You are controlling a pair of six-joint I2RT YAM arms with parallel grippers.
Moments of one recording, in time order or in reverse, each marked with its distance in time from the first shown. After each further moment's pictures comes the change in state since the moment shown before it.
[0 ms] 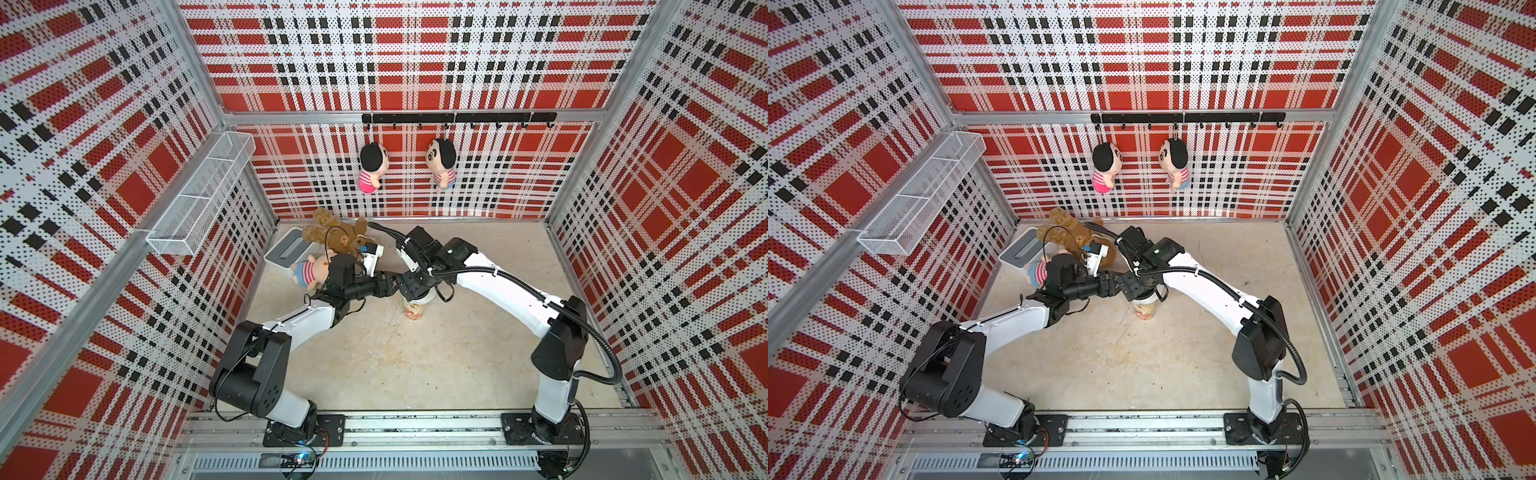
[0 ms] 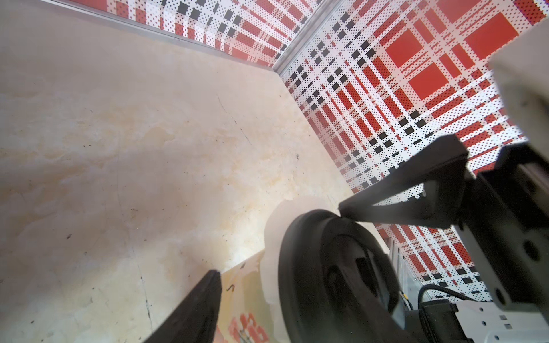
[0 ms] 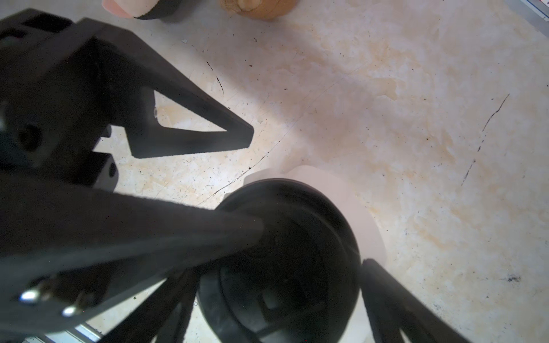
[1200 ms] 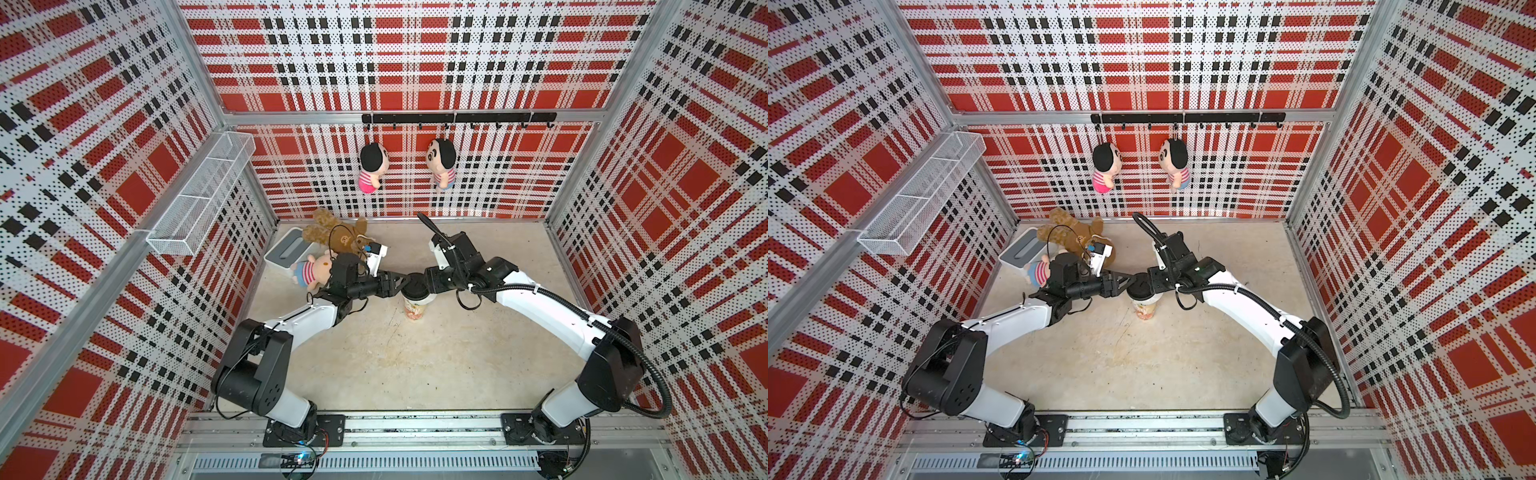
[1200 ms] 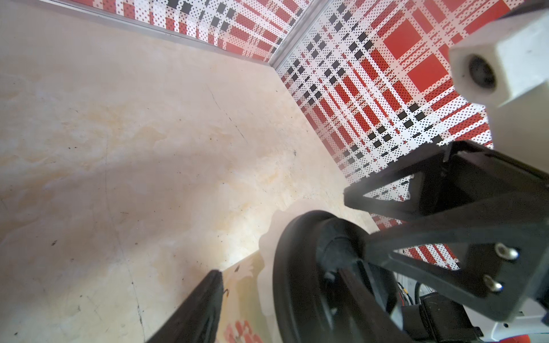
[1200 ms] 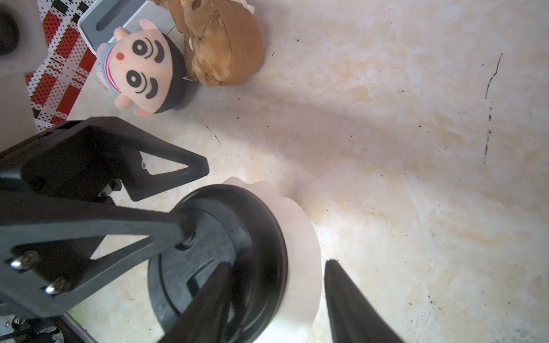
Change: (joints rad) left arm -0.019 0.013 0.020 -0.018 -0.004 0.016; right arm -0.135 -0.311 -0.511 0.459 -0.119 0.180
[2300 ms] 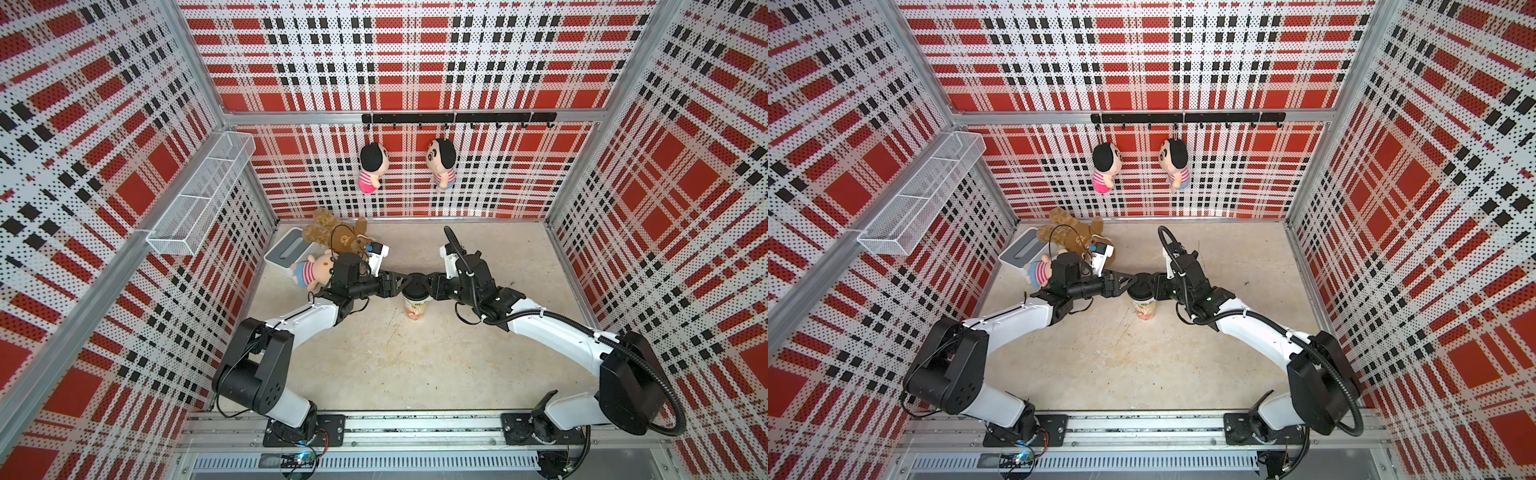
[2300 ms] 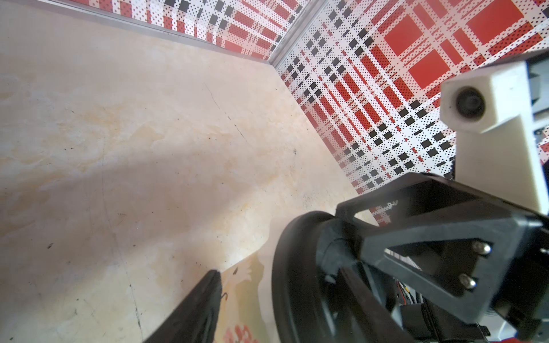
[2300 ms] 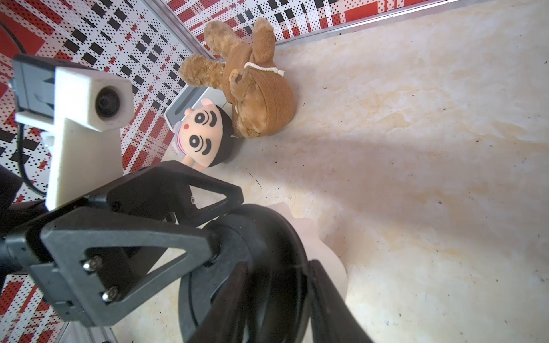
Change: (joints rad) left arm -0.008 0.008 0.007 -0.007 -0.006 0.009; right arm -0.021 -0.132 -0.410 0.554 -0.083 0.192
